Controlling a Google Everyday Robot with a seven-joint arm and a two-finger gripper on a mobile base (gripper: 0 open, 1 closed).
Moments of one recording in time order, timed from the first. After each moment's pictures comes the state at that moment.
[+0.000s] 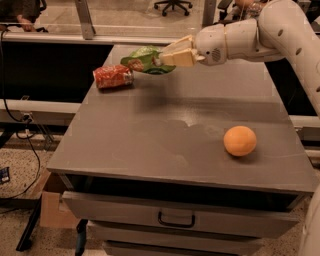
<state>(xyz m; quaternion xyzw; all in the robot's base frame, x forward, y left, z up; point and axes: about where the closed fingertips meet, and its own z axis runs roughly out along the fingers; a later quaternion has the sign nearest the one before) 0.669 -0.029 0.958 -0.55 0.58 0.34 0.49</state>
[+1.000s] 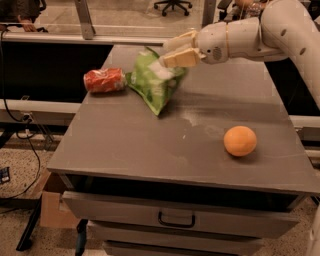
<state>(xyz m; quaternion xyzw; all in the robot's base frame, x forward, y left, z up) 0.678 -0.036 0.962 -0.54 0.59 0.32 0.51</state>
